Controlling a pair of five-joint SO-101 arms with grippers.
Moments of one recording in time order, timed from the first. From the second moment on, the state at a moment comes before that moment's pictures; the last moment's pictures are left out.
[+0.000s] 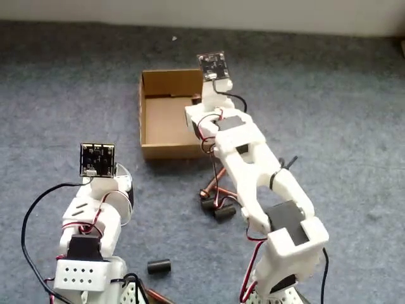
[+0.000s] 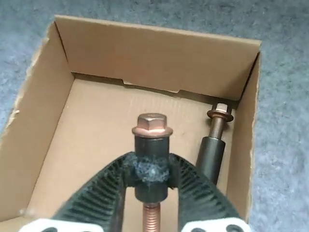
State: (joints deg) left arm -4.4 -87.1 88.0 43.8 5.4; right arm -26.2 11.2 13.6 26.9 -4.2
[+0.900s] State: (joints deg) left arm -4.4 -87.1 88.0 43.8 5.4; right arm -28.7 -8.6 6.5 77.0 -4.2
